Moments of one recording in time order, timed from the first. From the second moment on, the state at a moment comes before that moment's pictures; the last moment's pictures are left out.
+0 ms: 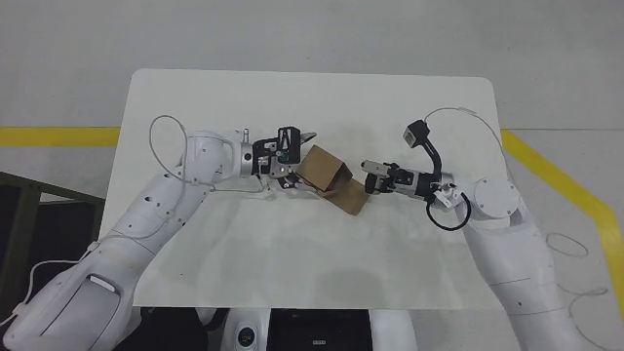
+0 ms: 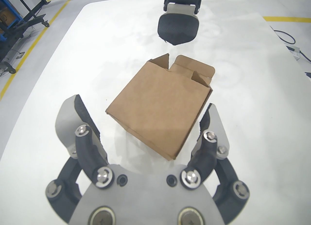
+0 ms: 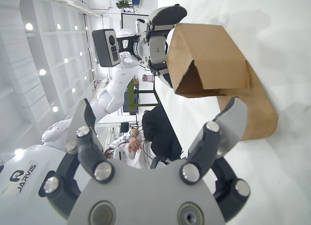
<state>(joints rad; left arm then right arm) 0.71 -1.10 -0.78 -1.14 1.62 -0.94 0.44 -1.11 -1.17 1.30 -1.42 0.28 -0.21 1.12</state>
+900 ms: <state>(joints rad) 0.71 -1.11 -0.77 -1.14 1.63 -0.95 0.44 -0.95 -1.23 1.06 -1.19 0.42 -0.34 1.15</state>
